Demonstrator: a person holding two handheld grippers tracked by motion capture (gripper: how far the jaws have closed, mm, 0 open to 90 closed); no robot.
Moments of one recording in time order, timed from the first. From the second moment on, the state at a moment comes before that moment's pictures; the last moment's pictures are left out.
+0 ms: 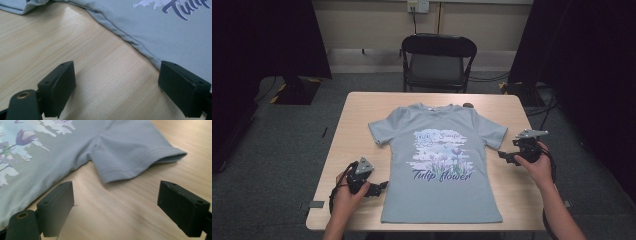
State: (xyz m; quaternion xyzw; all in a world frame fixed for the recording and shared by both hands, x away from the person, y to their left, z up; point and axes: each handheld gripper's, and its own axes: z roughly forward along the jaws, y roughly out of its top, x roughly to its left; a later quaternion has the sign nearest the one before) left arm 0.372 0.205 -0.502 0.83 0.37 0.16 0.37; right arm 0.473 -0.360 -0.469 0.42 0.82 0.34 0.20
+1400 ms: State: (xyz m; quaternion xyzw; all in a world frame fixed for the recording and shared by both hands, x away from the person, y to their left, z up) left arm 0.372 0.205 -0.502 0.83 0.37 0.16 0.37; right arm 0.534 -0.336 -0.488 0.51 0.77 0.31 0.22
